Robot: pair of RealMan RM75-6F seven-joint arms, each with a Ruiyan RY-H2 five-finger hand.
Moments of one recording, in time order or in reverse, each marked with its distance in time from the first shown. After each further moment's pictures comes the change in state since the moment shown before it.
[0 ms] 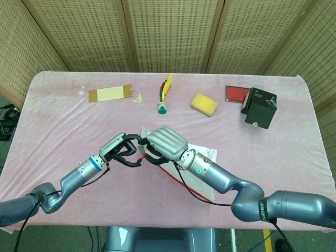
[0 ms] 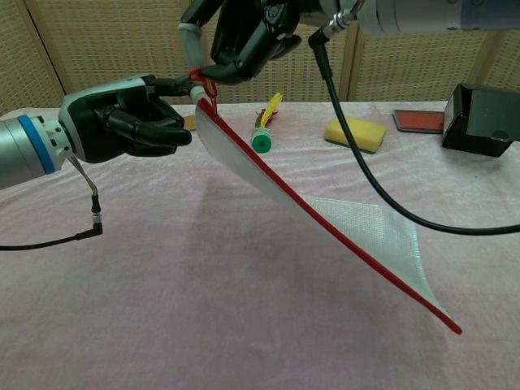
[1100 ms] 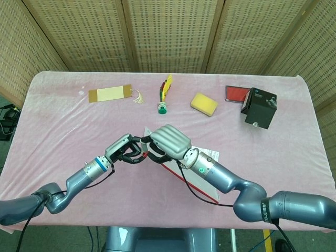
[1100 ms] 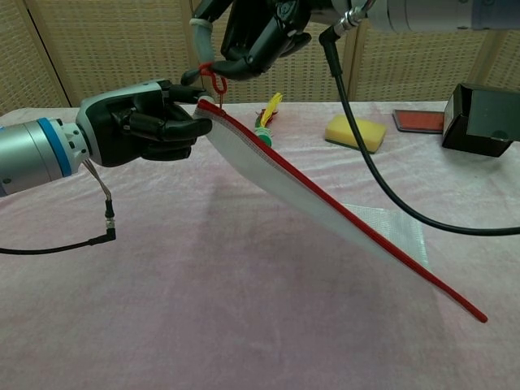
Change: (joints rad) left arm -0.028 -0.013 -0.008 -0.030 -0.045 -0.042 0.014; right arm -0.016 0.009 -0.004 0.002 -0.010 0.018 0.018
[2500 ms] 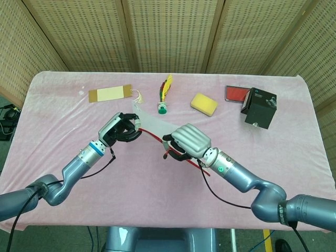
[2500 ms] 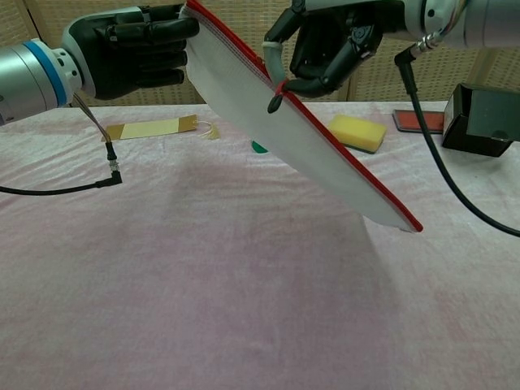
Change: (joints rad) left arm -0.015 0.113 -0.154 -0.131 -0.139 -0.071 -0.076; right arm -0.095 0.081 -0.075 0.039 -0.153 0.016 0.081
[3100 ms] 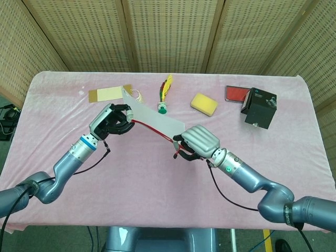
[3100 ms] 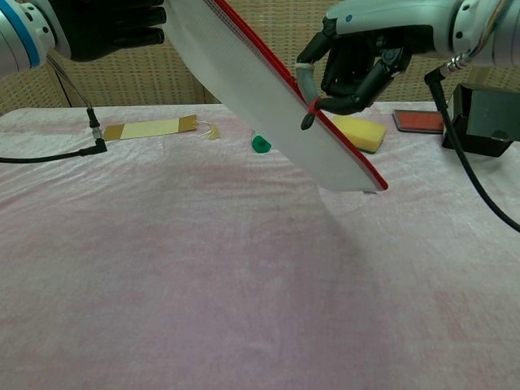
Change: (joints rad) left arm 0.015 0.094 -0.054 -0.069 -0.019 0.007 0.027; right arm -0.036 0.019 -0.038 0.030 -0.022 -0.007 0.019
